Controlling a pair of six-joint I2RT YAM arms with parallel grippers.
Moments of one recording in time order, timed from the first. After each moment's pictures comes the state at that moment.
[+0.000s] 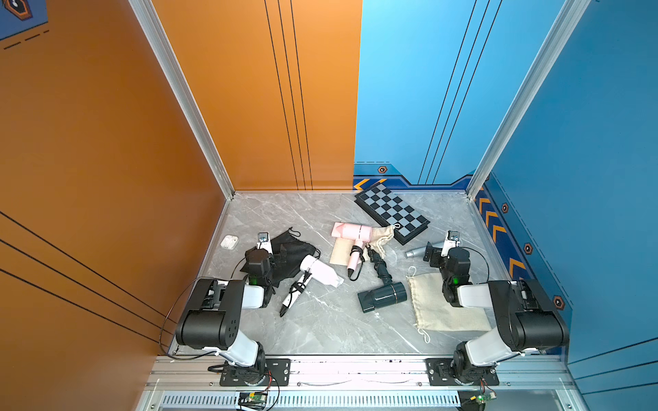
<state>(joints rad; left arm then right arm) -0.03 1.56 0.37 0.83 -0.17 0.00 0.03 1.55 0.37 0.83 0.21 0.05</state>
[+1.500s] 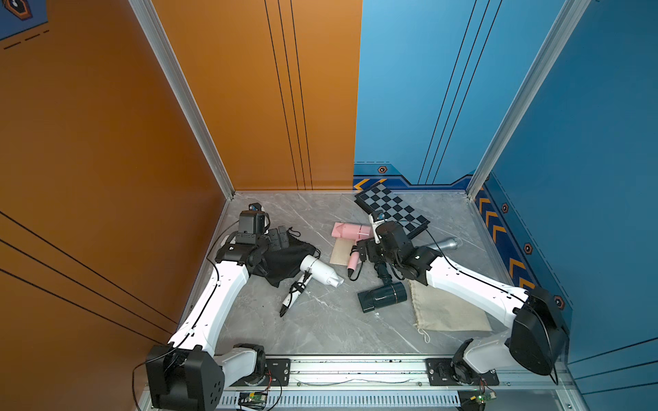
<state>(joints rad) -0.06 1.18 1.01 -0.60 -0.04 -0.31 0.78 1.50 1.11 -0.27 0.24 0.24</state>
